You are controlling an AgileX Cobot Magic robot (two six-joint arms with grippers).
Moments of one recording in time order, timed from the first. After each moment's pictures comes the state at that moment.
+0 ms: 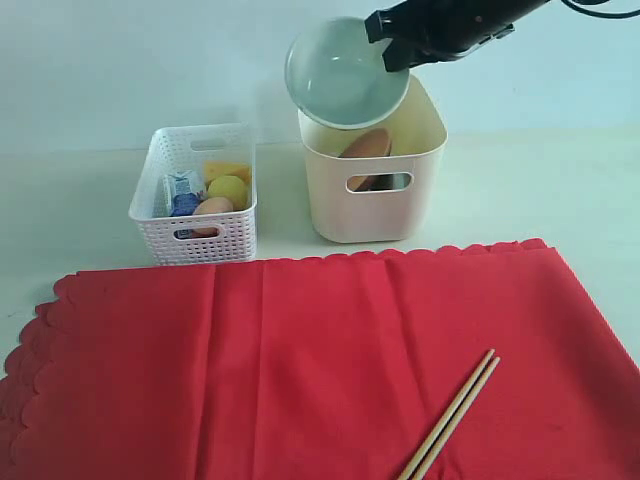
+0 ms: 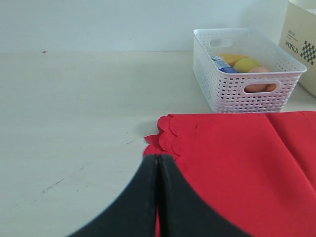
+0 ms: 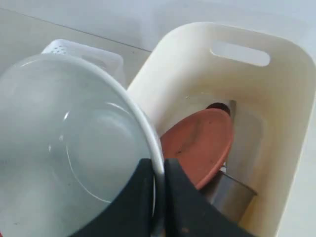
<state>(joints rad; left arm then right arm) -0.07 0.01 0.00 0.10 0.37 -0.11 0.25 1.95 -1.72 0.52 0.70 -0.45</state>
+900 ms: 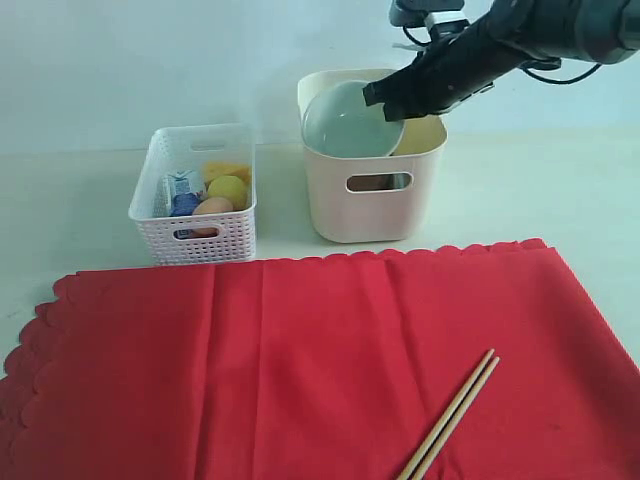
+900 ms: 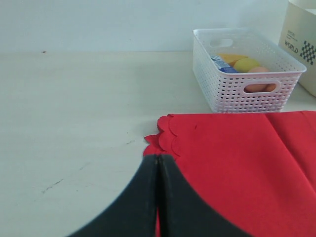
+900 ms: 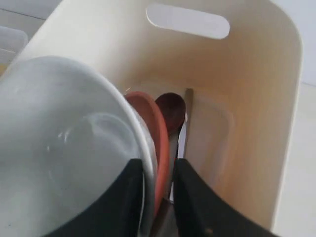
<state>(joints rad) -0.07 0.01 0.00 0.10 0.37 -0.11 0.22 2.22 -1.84 0.45 0.57 -0.42</state>
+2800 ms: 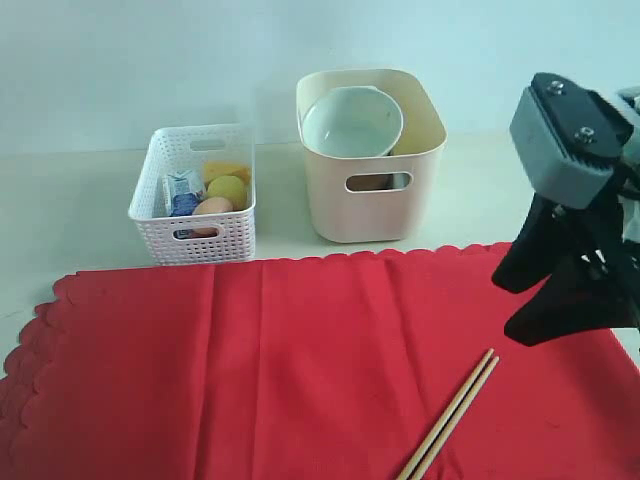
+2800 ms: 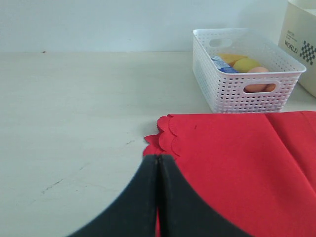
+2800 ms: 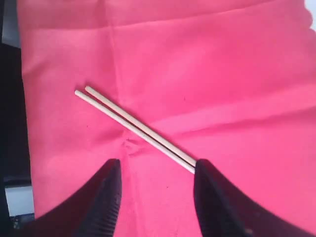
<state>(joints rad) -0.07 0.01 0.00 0.10 0.37 -0.11 0.22 1.32 -0.98 0.54 1.20 -1.39</state>
